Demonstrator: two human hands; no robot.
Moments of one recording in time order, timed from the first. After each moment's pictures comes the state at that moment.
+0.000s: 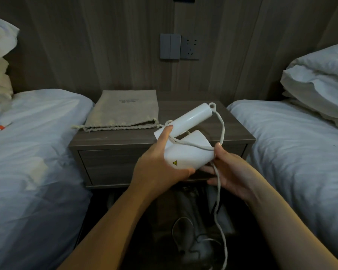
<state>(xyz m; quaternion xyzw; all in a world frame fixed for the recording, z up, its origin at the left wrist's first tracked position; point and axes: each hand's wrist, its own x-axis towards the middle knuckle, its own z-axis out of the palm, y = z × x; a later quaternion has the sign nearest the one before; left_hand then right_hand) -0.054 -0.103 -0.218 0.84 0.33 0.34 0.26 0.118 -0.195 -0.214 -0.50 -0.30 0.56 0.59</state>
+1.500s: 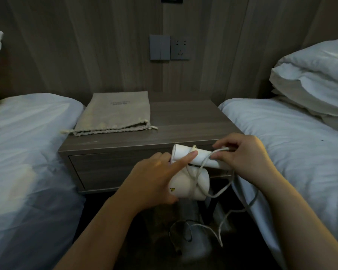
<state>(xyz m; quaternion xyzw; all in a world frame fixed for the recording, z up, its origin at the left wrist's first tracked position) -0.059 -0.102 -0.219 0.97 0.17 0.16 -0.04 0.133 -0.213 -0.179 -0.76 -0.50 0.01 0.42</state>
